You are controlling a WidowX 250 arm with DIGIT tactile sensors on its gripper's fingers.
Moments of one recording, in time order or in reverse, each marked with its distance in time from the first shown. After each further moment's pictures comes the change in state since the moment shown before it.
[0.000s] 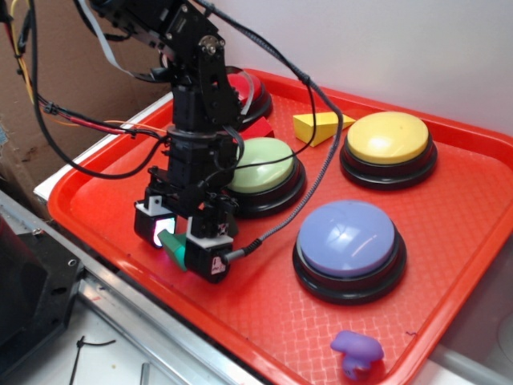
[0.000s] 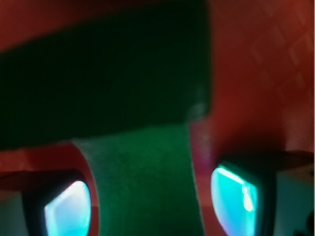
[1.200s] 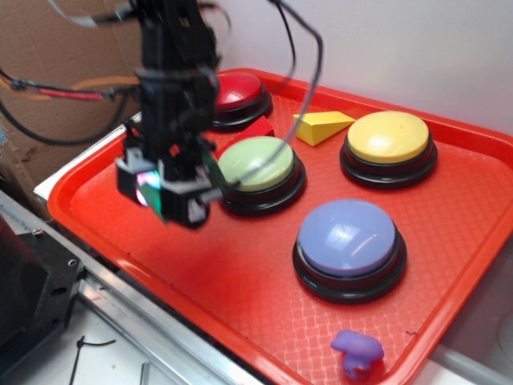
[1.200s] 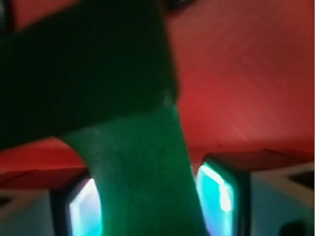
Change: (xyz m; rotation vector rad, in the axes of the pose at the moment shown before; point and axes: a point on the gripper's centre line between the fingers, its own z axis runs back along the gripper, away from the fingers) arm -0.046 -0.011 0.076 -0.007 -0.044 0.008
